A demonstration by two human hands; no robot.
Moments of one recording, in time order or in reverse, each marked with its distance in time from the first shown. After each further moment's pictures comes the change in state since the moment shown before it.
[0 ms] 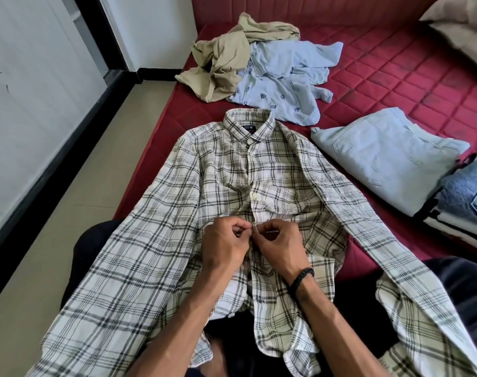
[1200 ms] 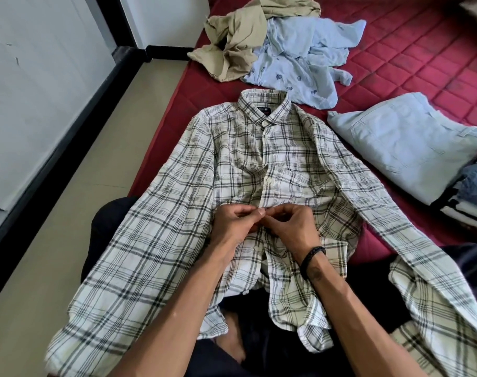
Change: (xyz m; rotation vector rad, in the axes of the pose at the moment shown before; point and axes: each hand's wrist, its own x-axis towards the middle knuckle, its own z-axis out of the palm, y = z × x) left_hand 0.009 -0.021 -0.003 -0.554 -0.127 -0.374; right_hand 0.001 0.003 0.006 0.103 -0.017 0.036
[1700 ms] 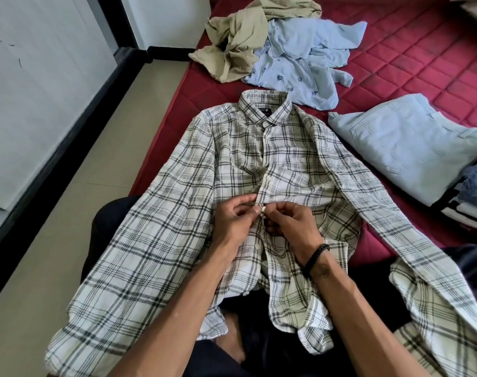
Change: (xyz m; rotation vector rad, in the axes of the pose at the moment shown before) left_hand 0.005 -0.004 0.003 -0.075 0.009 0.108; right_hand 0.003 -0.001 -0.002 0.325 -0.100 0.135
